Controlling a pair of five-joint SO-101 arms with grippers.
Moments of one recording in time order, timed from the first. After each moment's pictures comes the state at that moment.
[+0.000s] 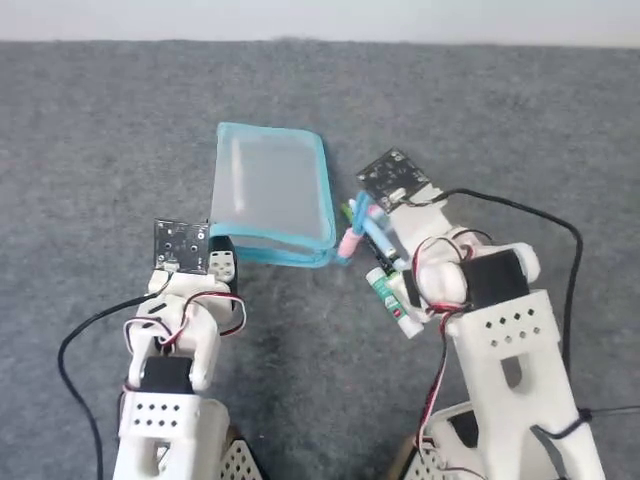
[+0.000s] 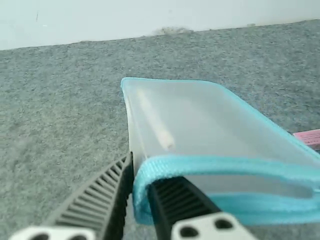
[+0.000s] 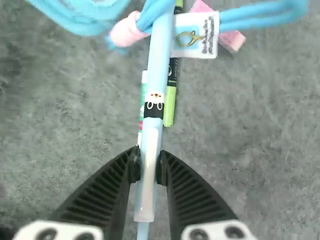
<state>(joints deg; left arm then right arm) -4.3 -77.5 90.5 26.8 1.3 -20.6 -40.1 28.3 88.8 20.4</state>
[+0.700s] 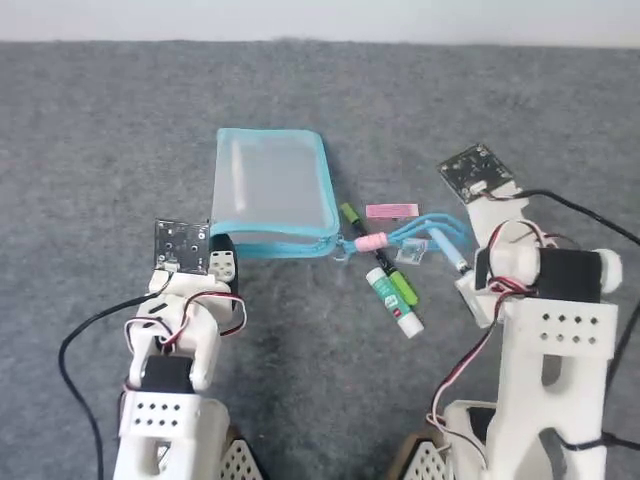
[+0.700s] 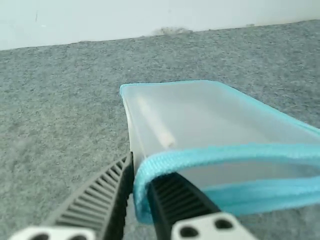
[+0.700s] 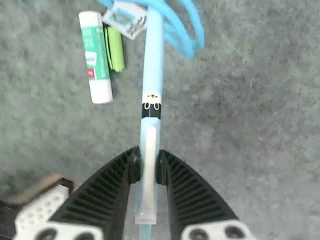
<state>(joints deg) -4.2 -77.5 90.5 26.8 1.2 1.7 -40.1 21.6 100.5 32.7</state>
